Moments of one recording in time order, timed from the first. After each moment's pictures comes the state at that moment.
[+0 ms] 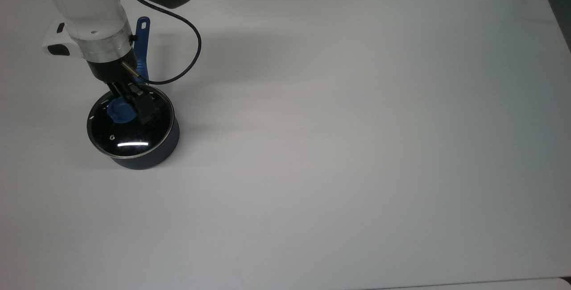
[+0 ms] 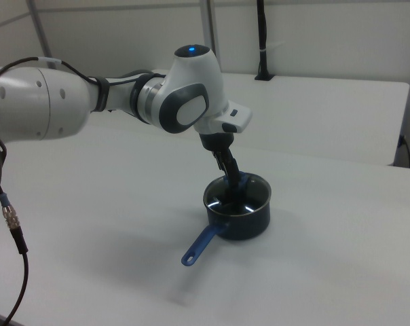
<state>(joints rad) -0.09 0.40 -0.19 -1.58 0.07 2.15 0.44</state>
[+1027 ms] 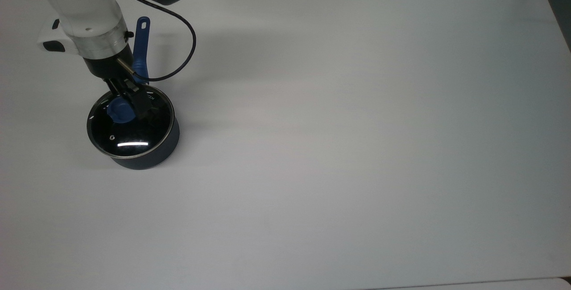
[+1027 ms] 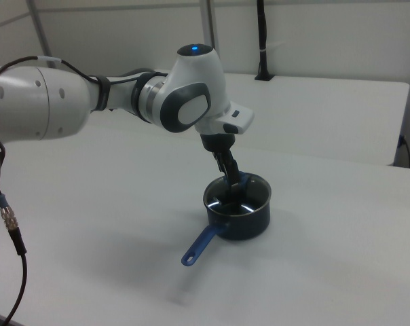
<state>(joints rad) -0.10 0.40 -0.19 -1.57 0.07 2.12 0.44</state>
